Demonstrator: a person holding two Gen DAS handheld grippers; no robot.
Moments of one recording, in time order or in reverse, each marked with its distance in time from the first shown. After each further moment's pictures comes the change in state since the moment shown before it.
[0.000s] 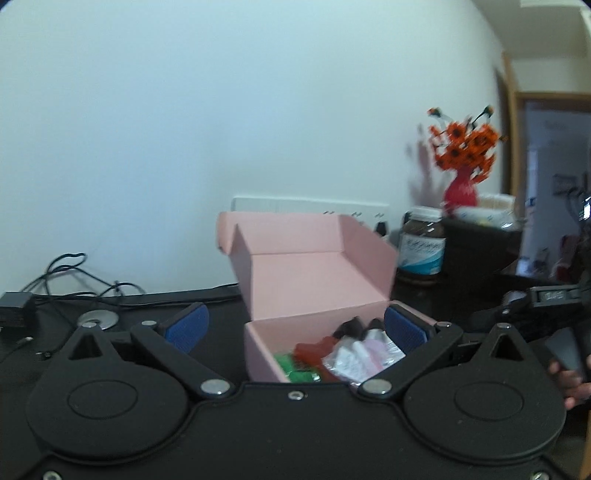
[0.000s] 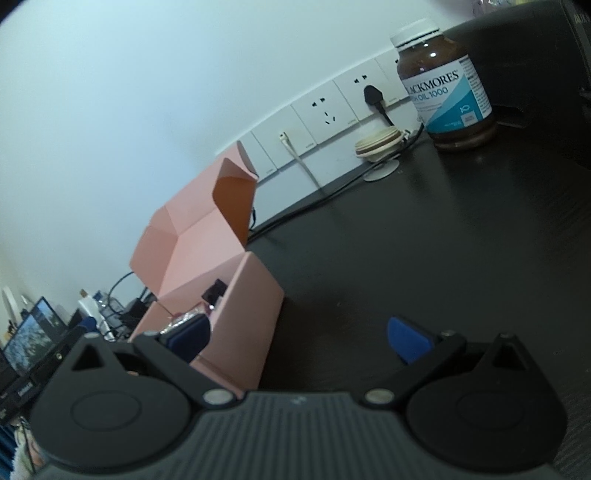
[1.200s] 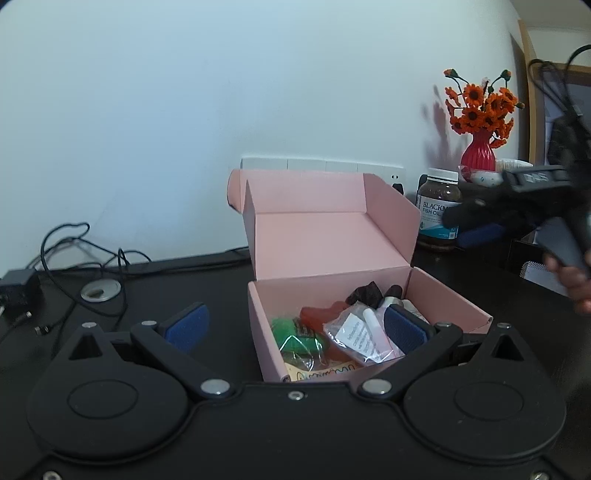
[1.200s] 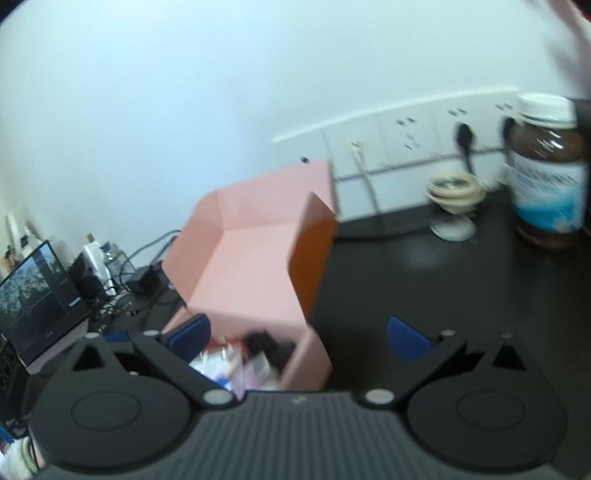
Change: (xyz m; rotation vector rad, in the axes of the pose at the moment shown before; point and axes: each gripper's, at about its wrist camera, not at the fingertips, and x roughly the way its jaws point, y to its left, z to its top) left arm 0.020 0.005 -0.010 -0.029 0.121 0.019; right arm 0.055 0.066 0.084 -0.260 0.142 0.085
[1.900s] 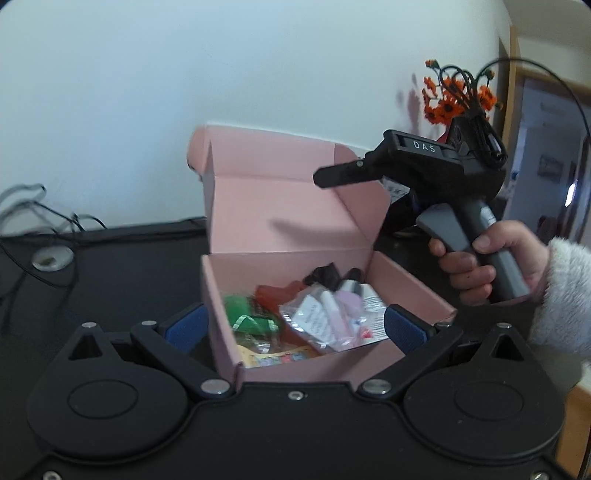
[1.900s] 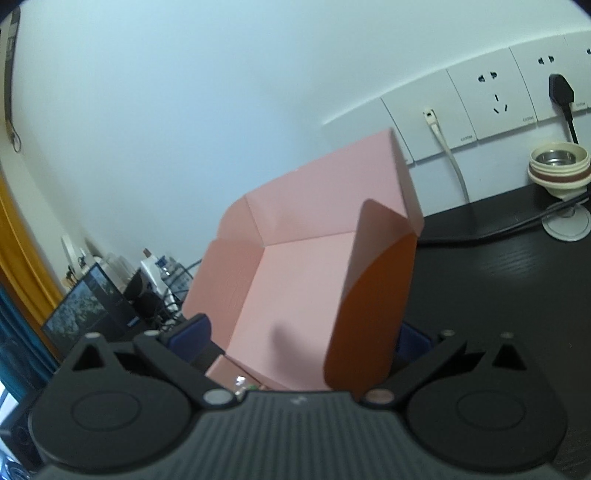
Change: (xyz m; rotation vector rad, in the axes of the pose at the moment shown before) left arm 0.011 0.002 0.000 -0.073 0.086 -0.171; right arm 0.077 -0.012 0.027 0.105 0.031 0.261
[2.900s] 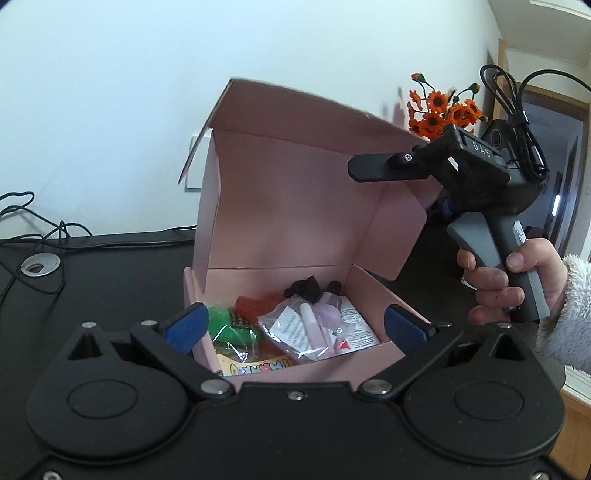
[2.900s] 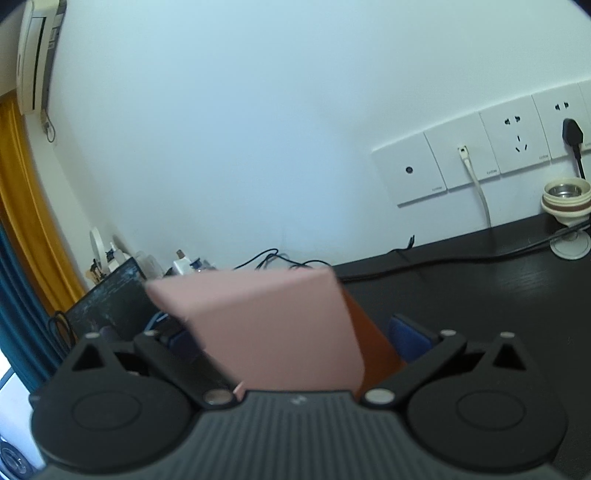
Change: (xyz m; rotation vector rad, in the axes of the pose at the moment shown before) left arm -0.008 -0.008 0.004 0.026 -0.045 -0.030; right arm -0.042 0.040 -0.024 -0.095 -0.052 0.041
